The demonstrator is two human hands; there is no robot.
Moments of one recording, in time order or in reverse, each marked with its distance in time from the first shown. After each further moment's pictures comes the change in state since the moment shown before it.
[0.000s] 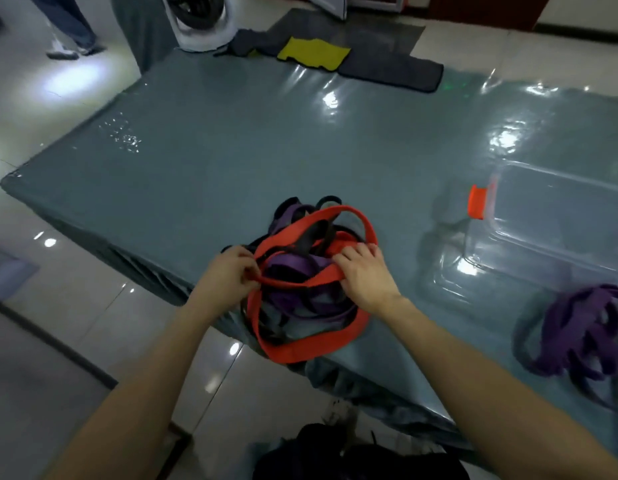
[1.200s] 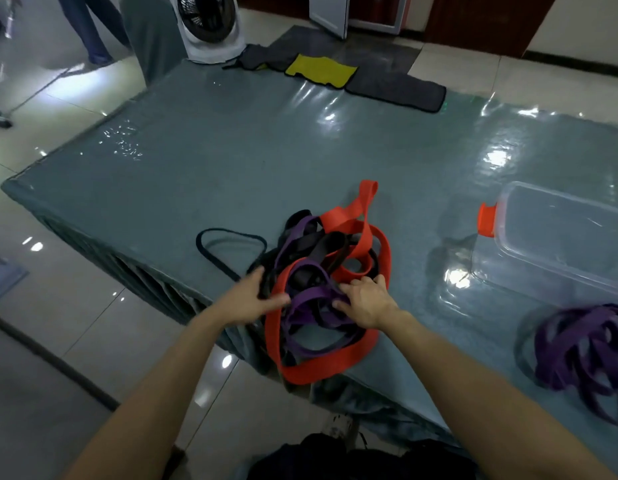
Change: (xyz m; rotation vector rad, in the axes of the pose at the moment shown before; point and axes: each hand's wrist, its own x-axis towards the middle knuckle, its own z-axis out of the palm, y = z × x) left_hand 0.011 -0.040 0.025 -0.351 -0.377 -0.192; right_hand 0.017 -0.012 0.036 -0.011 -0.333 0.080
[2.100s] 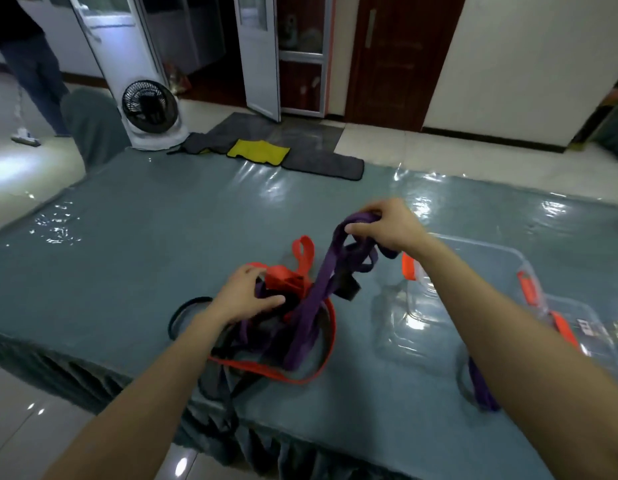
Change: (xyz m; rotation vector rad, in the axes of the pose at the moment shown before) left_hand 0.064 0.143 -0.042 0.318 0.226 0.254; right_hand -0.067 0.125 -0.257 0.702 0.589 0.227
